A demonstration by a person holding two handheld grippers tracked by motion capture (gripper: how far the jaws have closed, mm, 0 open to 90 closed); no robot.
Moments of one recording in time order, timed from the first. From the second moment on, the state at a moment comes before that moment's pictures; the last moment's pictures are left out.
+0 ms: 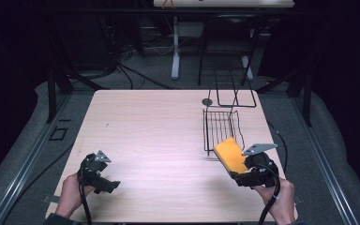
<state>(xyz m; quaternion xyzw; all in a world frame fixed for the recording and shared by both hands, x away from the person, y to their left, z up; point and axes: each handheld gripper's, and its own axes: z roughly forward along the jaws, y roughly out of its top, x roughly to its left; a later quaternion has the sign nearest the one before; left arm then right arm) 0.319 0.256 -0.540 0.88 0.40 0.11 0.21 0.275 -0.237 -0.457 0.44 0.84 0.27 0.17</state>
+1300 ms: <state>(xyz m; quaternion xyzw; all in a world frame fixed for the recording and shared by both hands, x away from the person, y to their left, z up) 0.318 0.255 -0.540 0.89 0.40 0.12 0.21 0.325 -0.240 -0.457 0.47 0.81 0.29 0.18</state>
